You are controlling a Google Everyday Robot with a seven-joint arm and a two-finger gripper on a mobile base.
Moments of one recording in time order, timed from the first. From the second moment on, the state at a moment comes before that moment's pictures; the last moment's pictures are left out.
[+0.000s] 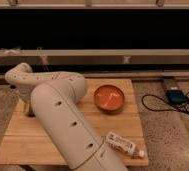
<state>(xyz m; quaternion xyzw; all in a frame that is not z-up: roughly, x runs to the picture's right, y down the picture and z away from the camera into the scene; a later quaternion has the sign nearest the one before) -0.391 0.100 0.907 -0.35 0.08 0.32 0.88</state>
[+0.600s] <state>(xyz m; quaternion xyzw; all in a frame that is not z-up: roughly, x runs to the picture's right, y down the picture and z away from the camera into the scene) -0.395 0.103 0.913 -0.35 0.07 0.31 0.88</state>
